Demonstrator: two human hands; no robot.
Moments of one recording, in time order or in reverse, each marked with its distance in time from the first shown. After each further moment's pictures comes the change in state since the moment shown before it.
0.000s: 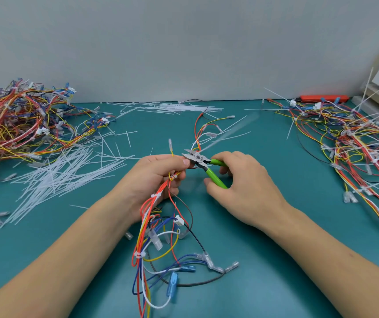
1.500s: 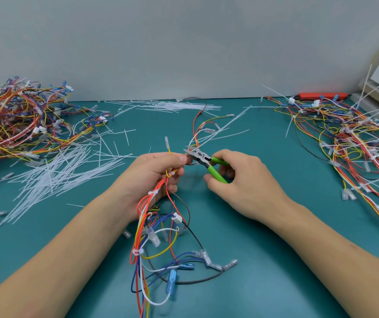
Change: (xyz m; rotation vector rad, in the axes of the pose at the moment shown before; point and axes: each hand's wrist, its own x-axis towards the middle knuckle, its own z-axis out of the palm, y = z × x) left_hand -0.001 0.002 0.000 -0.045 -0.023 -0.020; right_hand 0.004 0.008 -0.002 0.109 -0.024 -0.025
